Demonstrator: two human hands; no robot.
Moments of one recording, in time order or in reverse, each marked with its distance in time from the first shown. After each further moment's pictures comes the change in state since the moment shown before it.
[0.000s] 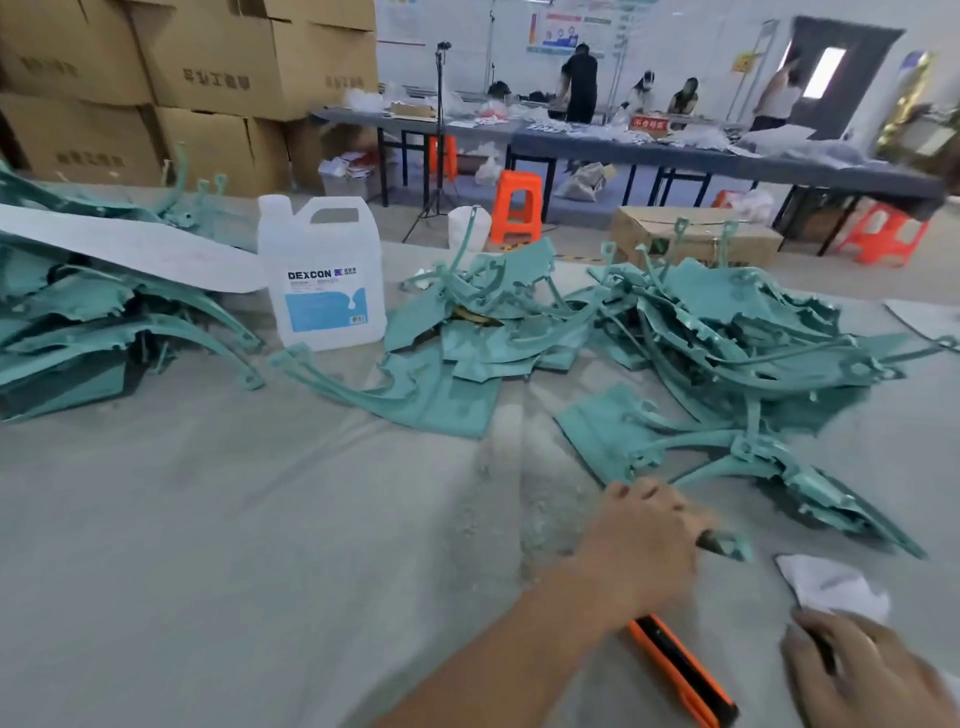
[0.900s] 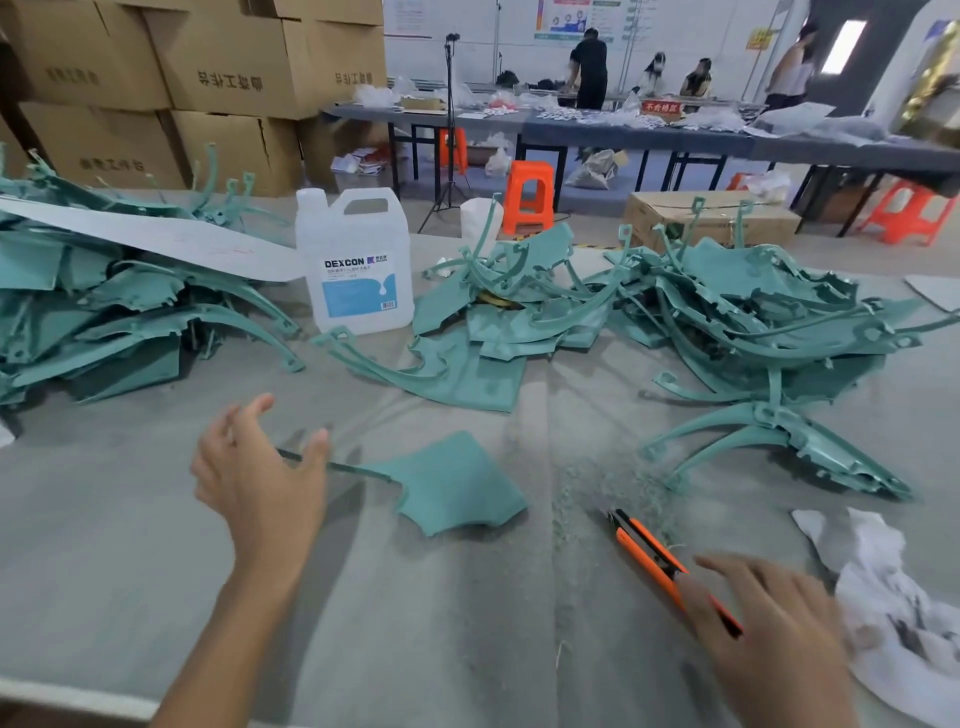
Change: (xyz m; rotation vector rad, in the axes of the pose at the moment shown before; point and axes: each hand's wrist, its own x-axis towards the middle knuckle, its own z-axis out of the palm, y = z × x) left_hand -0.225 -0.174 -0.090 -0.138 1.019 -1.003; right_hand -0.046 -0.107 0.030 0.078 0.408 -0.064
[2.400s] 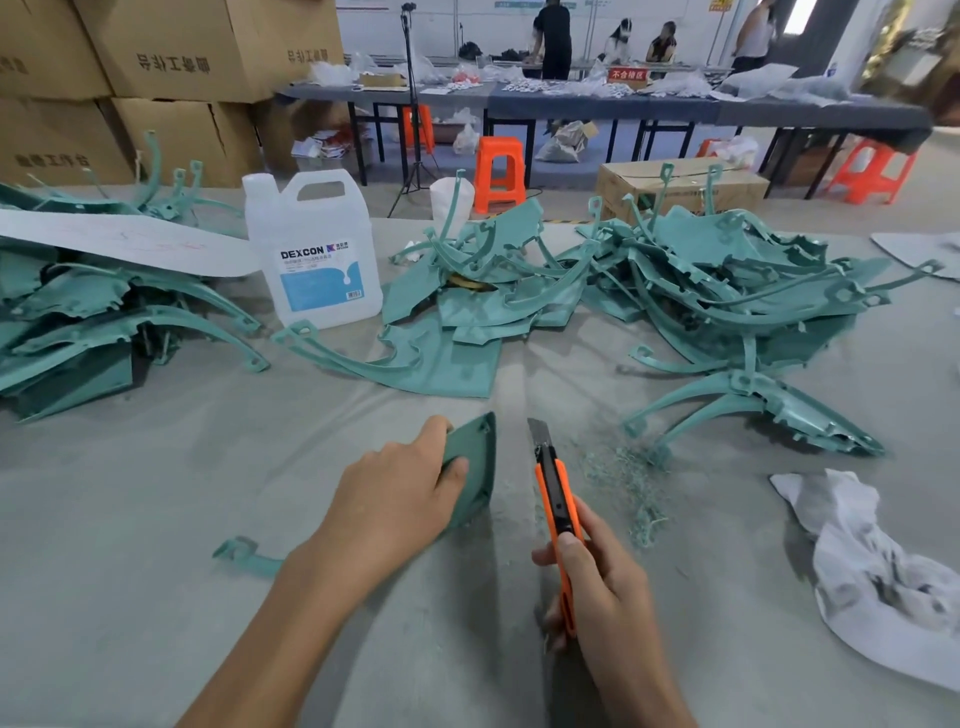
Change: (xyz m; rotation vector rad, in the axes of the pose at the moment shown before) left_hand -0.041 0.080 0.027 0.352 -0.744 0.558; right_hand -0.023 -0.078 0.054 1.127 -0.431 0.324
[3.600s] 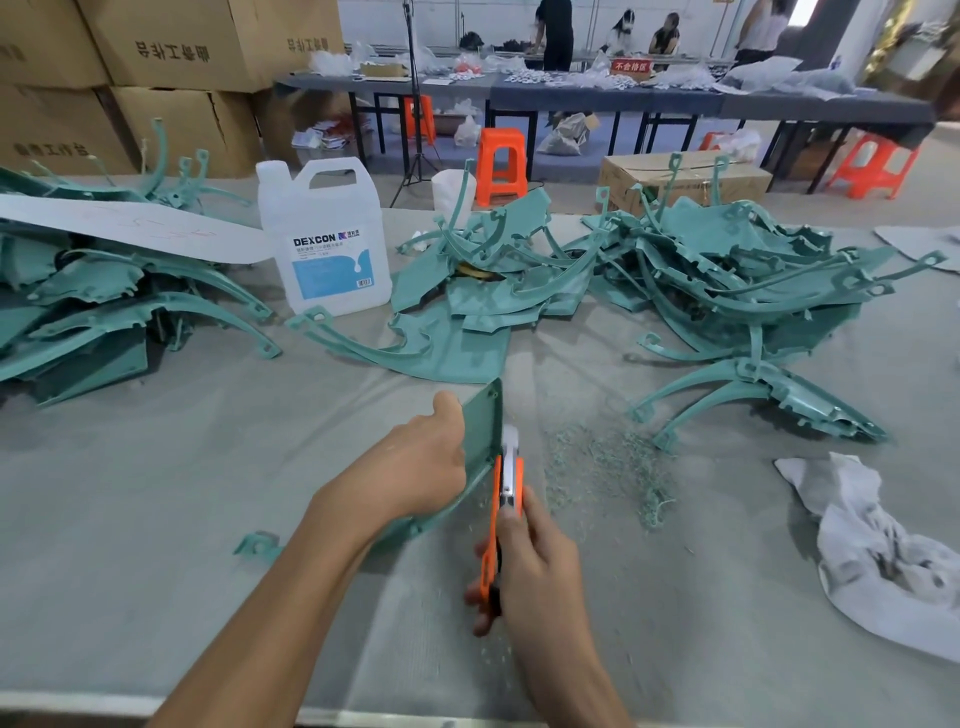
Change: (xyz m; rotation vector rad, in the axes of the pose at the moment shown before) left_hand 0.011 0.007 -0.026 -0.063 -0.383 -0.060; right_hand -0.026 -0.033 0.070 0.157 -0.088 0.075
